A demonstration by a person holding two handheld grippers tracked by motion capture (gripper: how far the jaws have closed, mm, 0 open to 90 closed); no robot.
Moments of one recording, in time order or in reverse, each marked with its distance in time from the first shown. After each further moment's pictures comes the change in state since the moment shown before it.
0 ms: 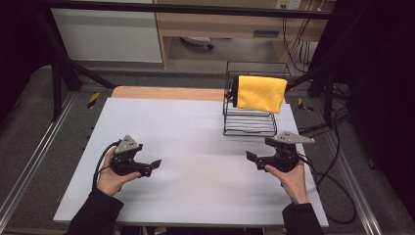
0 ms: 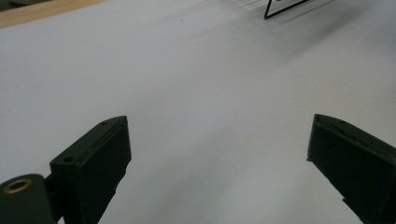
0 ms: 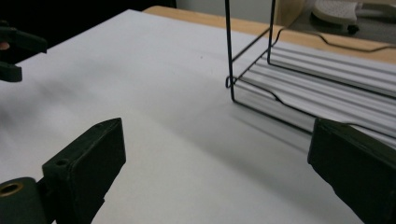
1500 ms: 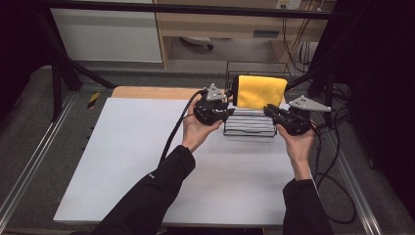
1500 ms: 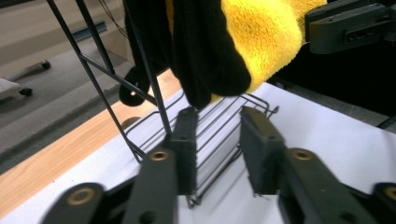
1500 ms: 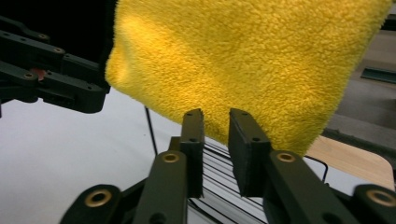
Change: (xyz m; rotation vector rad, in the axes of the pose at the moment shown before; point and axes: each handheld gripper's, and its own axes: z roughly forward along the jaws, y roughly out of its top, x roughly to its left) left arm -0.111 0.210 0.119 -0.133 -0.136 0.183; right arm -0.040 0.086 -0.010 -0.182 -0.144 -0.073
